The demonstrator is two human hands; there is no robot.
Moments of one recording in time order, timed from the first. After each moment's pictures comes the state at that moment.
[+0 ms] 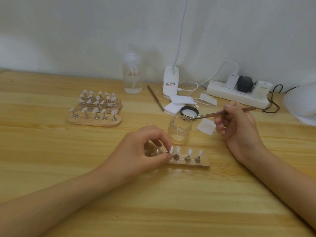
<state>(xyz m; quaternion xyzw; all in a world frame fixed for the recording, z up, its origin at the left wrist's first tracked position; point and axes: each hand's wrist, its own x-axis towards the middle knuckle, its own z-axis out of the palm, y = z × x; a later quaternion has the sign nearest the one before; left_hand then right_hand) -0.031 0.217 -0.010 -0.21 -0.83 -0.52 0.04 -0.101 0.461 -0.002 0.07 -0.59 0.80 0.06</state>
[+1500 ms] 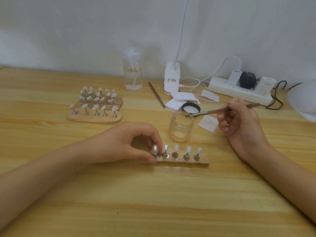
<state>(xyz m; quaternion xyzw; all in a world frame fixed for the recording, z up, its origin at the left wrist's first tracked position) -0.060 0.179 0.001 -0.31 -0.84 -0.44 -0.12 -0.100 0.462 -0.002 0.07 -0.59 0.80 0.06</state>
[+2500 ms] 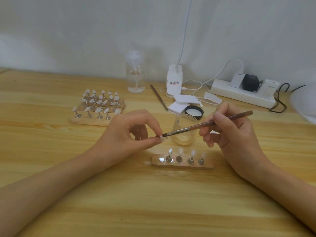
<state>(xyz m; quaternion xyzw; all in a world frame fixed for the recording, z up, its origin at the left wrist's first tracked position) -0.057 0.185 -0.007 -0.29 -0.80 -0.51 0.12 -0.071 0.434 0.001 0.24 -0.62 0.74 0.02</state>
